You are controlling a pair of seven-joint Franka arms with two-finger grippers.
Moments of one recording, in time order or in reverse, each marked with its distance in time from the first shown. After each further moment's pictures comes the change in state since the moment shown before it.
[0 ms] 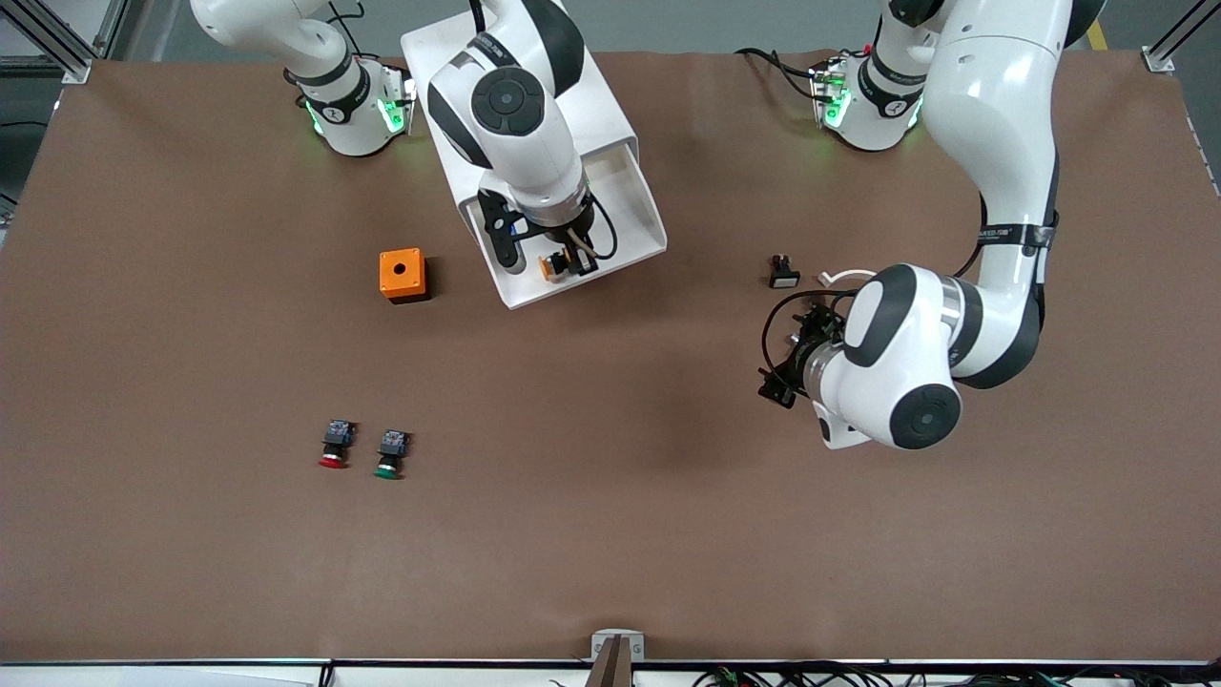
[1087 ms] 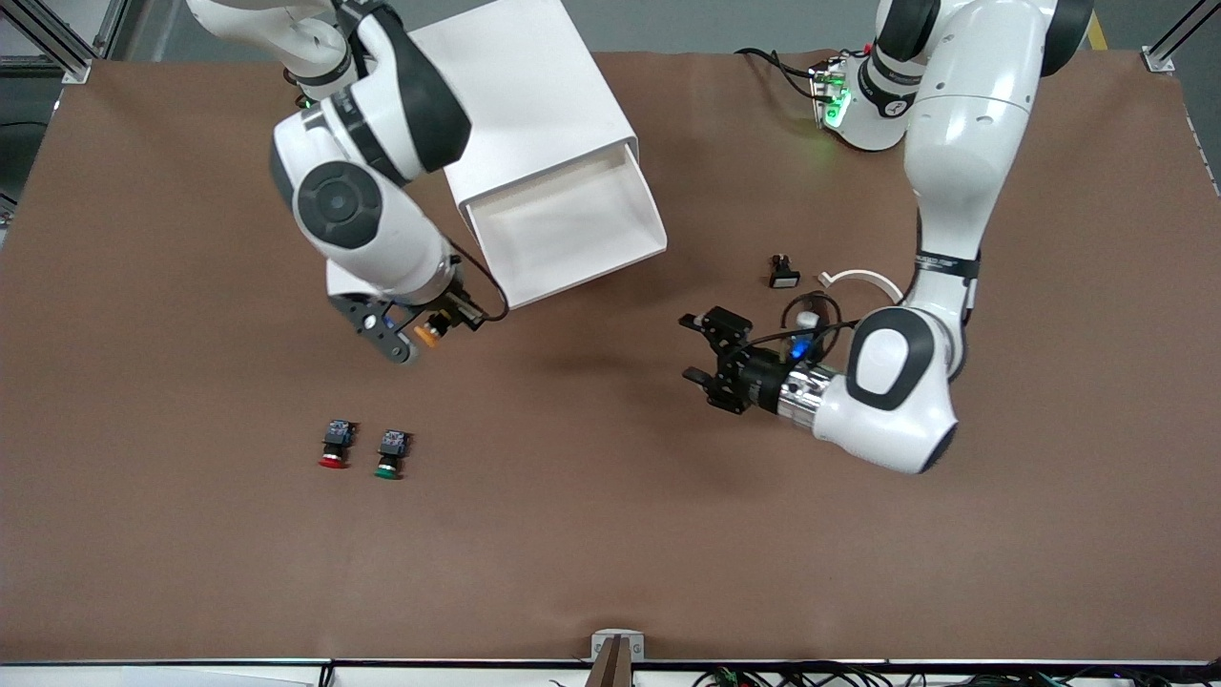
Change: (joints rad) left arm 0.018 0.101 0.086 -0.002 -0.790 0.022 -0.831; right arm -0.247 0.033 -0.001 0.204 -0.047 -0.367 -0.644
